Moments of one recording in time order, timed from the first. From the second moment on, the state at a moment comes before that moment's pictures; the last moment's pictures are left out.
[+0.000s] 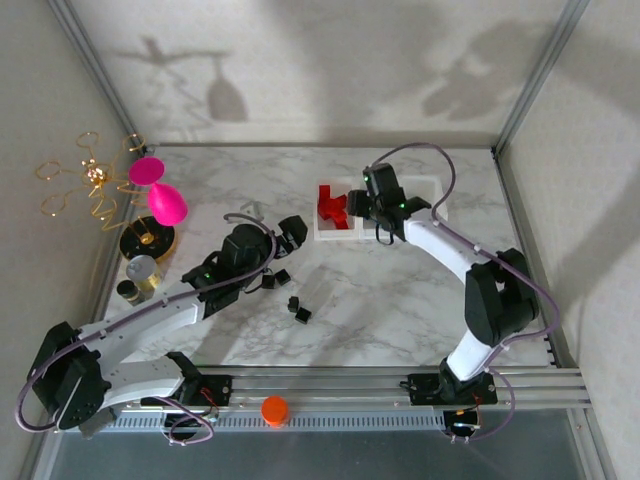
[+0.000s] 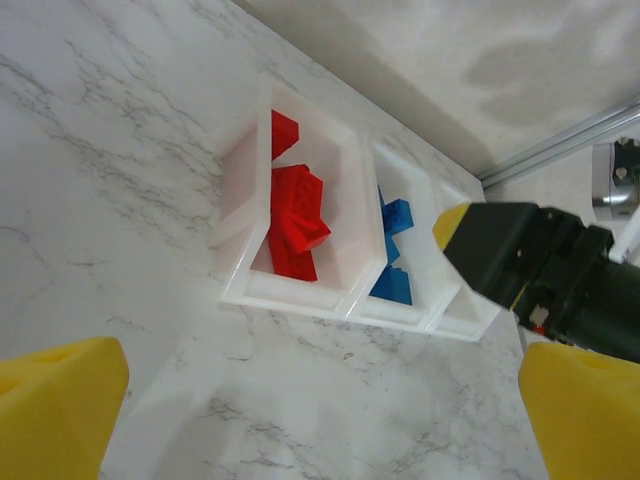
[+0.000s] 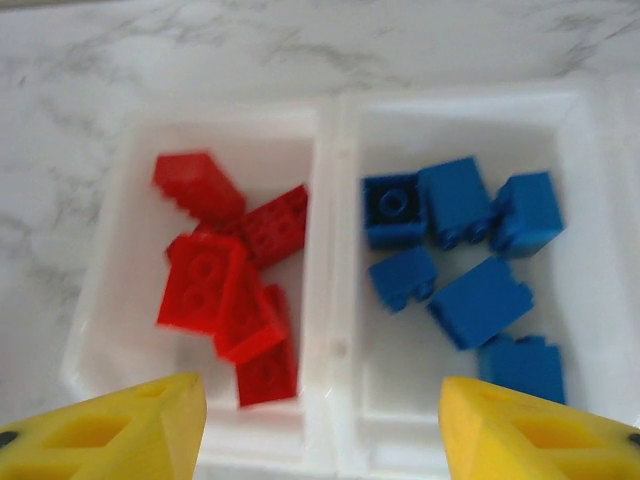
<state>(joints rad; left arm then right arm) -0.70 1.14 0.72 0.03 -0.27 -0.93 0.54 1.65 1.22 -0.33 0.16 0.38</state>
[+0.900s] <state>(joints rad) -0.70 0.73 0.51 -0.28 -0.39 -1.02 1.09 1.69 1.00 -0.25 0.02 0.46</state>
